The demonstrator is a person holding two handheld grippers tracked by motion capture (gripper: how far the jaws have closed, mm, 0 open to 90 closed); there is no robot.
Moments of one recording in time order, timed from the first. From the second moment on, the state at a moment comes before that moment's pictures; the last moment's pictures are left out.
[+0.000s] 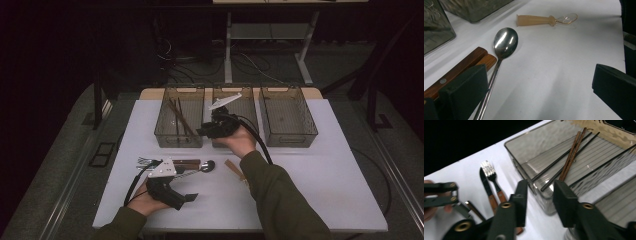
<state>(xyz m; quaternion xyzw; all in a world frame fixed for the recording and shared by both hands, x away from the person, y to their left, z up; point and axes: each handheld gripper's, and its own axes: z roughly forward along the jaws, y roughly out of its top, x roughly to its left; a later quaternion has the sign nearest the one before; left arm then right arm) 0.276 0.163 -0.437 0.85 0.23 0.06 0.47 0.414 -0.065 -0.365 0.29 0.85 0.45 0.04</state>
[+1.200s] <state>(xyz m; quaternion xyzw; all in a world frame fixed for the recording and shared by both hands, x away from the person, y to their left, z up) 0.279 0.162 -0.438 0.85 0.24 0.07 0.46 0.289 -0.237 -0.418 0.33 0.82 0.46 0.10</state>
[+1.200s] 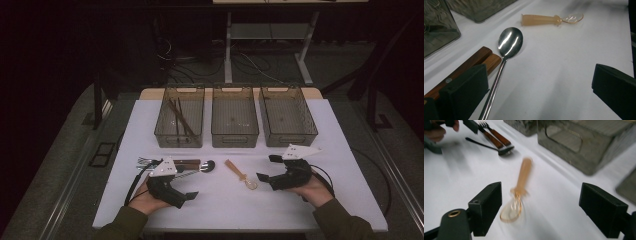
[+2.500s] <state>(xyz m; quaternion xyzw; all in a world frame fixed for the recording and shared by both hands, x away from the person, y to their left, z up) 0.350 0.122 -0.427 0.85 0.26 0.07 0.45 0.252 -0.295 -0.439 0.38 0.79 0.46 0.14</state>
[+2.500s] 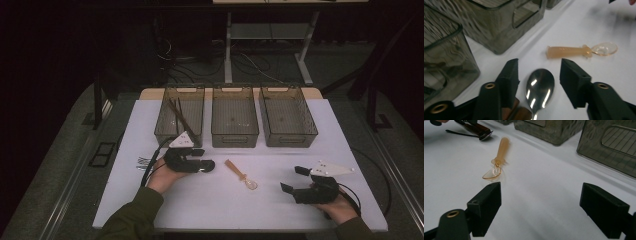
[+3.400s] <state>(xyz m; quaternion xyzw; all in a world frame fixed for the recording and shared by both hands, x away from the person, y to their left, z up) 0.360 0.114 -0.446 0.88 0.28 0.08 0.36 0.250 -0.295 -0.436 0.37 0.80 0.45 0.16</state>
